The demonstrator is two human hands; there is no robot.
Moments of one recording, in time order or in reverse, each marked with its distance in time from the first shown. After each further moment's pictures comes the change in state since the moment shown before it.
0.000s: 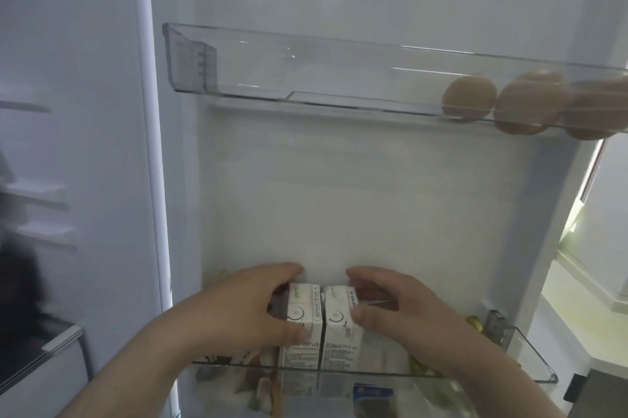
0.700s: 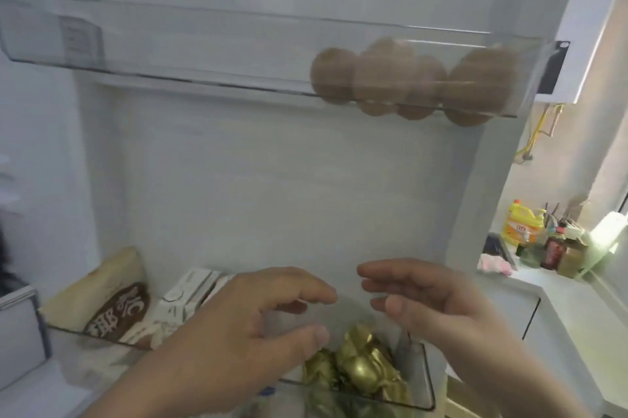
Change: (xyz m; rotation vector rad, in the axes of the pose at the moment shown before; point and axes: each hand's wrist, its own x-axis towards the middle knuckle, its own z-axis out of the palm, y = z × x) left_hand 0.015 0.134 0.085 -0.326 0.302 0.252; right_hand -0.038 0.057 -0.131 0.439 -0.085 -0.234
